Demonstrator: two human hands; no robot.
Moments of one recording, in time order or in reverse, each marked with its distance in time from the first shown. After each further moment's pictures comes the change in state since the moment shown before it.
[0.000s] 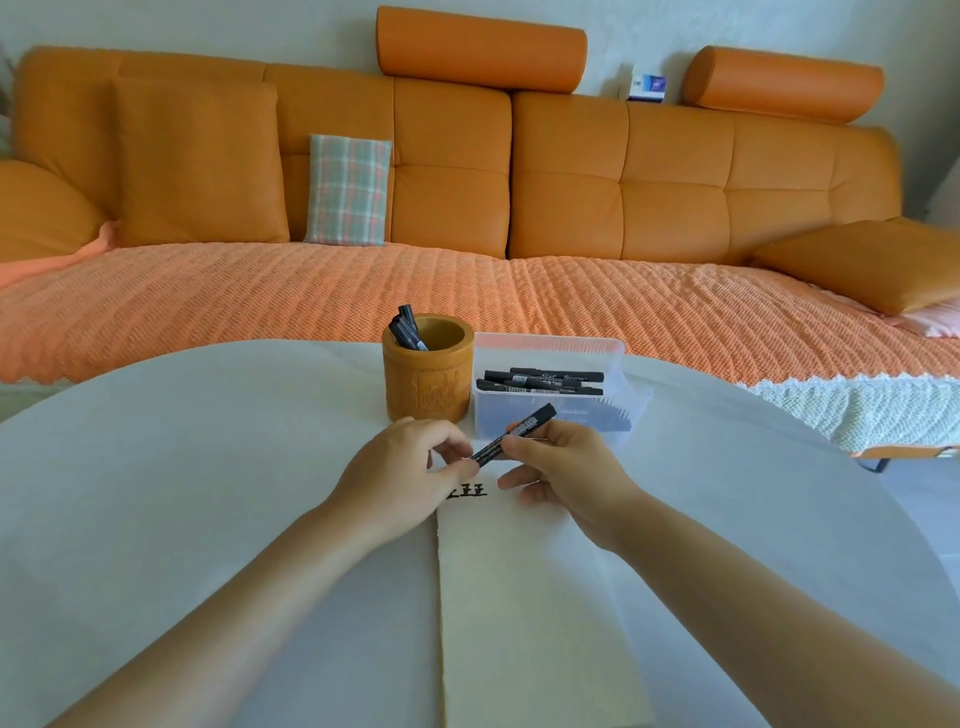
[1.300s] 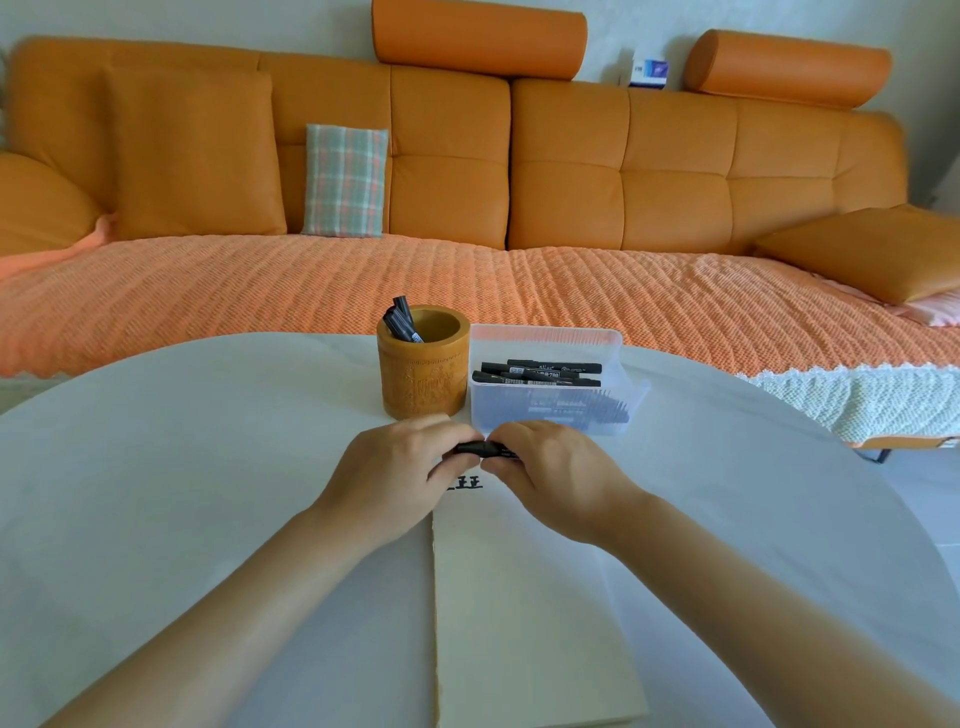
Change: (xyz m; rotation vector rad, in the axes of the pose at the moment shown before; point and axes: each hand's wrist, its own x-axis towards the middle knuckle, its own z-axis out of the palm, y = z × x) left_hand -0.007 0.006 -0.003 0.211 0.077 0.317; right_hand 0.008 0.015 -0.009 -1.172 -0.070 -0.738
